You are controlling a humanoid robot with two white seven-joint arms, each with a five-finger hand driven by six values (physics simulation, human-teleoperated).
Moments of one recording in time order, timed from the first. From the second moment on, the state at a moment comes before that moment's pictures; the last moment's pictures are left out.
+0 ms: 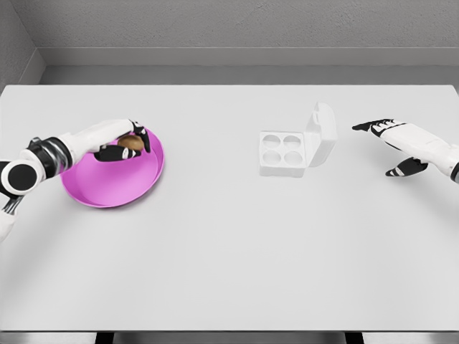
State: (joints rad) left arm -0.50 0.65 -0.52 -1.49 -0.24 0.01 -0.49; right arm -0.51 -0.85 0.61 -1.19 0.33 -0.47 0.20
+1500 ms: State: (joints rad) left arm -0.60 0.40 -0.54 -1.44 -0.26 0.01 -0.49; right arm -0.51 -0.85 0.61 -1.19 0.33 -0.47 0.20
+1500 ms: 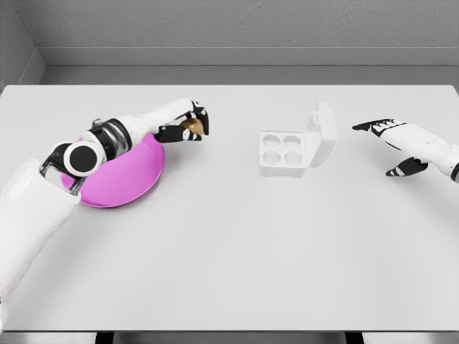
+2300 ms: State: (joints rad) left arm -0.64 0.24 -0.57 -1.41 -0.30 0.00 -0.49; right arm -0.51 -0.85 0.61 -1.19 0.33 -0.47 0.20
